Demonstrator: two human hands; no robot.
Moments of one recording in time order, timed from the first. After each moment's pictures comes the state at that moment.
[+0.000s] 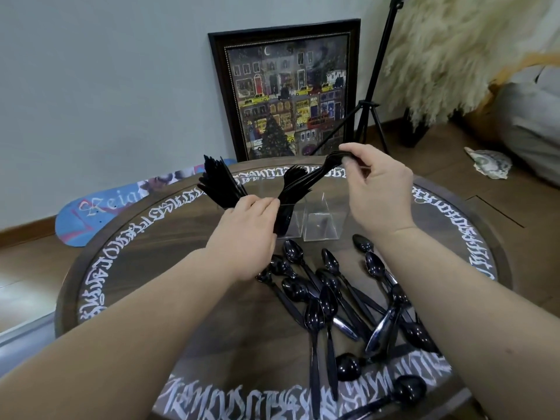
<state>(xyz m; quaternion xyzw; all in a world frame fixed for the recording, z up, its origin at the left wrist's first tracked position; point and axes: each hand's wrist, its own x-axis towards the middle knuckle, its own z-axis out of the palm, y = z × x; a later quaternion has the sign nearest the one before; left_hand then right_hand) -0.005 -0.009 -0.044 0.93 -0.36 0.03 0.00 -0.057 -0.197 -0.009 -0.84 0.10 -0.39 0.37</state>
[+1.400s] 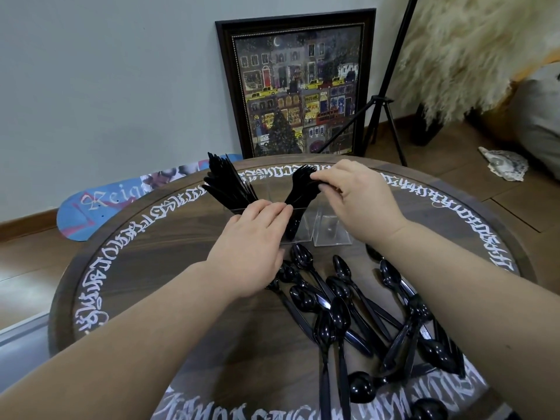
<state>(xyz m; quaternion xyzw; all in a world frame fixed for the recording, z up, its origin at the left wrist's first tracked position) 0.004 0.001 -0.068 0.91 -0.40 0.10 0.03 -0.020 -0.201 -0.035 -0.94 -0.09 -0.28 0.18</state>
